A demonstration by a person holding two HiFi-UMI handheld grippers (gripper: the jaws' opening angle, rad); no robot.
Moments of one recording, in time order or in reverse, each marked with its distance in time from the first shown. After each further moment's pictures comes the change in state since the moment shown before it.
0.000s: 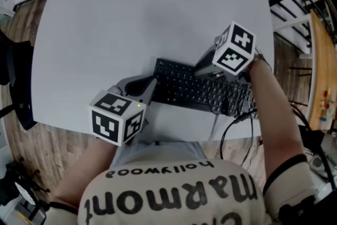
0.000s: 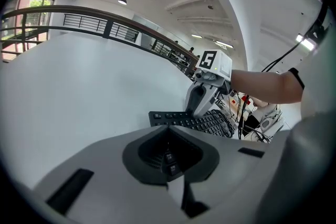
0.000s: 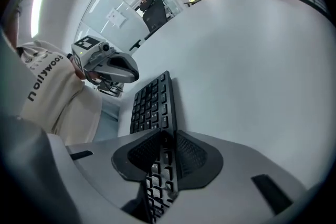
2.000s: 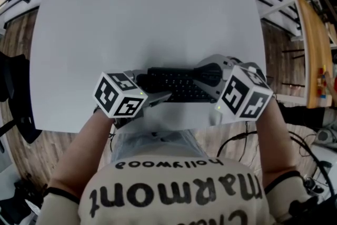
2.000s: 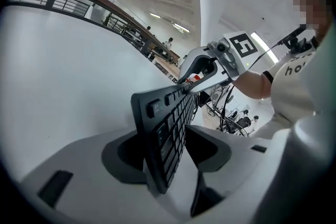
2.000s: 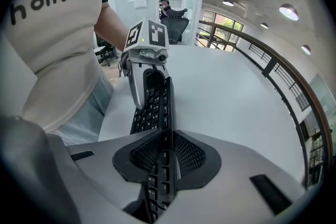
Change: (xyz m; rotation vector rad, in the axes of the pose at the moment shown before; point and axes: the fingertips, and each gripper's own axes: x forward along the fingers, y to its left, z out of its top) left arm 0.012 -0.055 -0.044 0.219 0.228 -0.512; right arm -0.033 0.092 0.013 -0.420 -0.132 -0.563
